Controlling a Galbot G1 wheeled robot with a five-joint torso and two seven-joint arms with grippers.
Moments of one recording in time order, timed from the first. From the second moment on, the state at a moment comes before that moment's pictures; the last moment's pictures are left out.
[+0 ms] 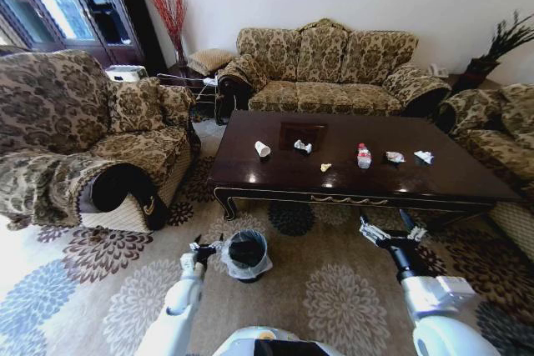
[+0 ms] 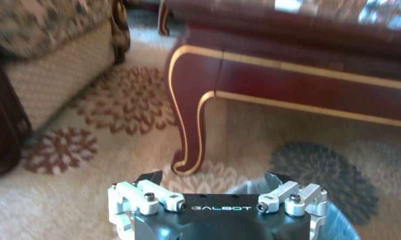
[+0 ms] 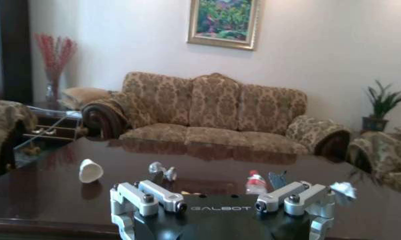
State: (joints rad) left arm 1.24 -1.39 -0.45 -1.34 -0.31 0.06 -0.02; right arm -1.82 1.41 0.85 2.43 0.25 -0.15 -0.01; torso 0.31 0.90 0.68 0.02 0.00
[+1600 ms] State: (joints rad) left arm 0.90 -1.47 -0.41 -0.69 -0.33 0.03 0.07; right arm -1.89 1.53 0.94 2.43 0.28 -0.01 0.04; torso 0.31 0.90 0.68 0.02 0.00
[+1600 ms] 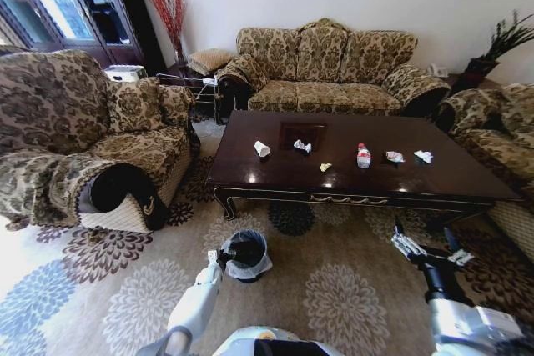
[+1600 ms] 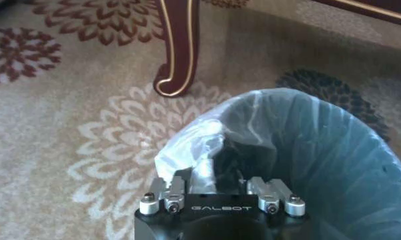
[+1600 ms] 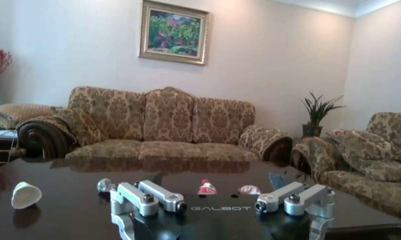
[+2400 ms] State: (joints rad) left arm 0.96 -1.46 -0.43 -0.82 -0.31 0.08 0.09; right arm -1.86 1.49 0.94 2.41 0.28 -0.05 0.05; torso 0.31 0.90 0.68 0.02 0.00
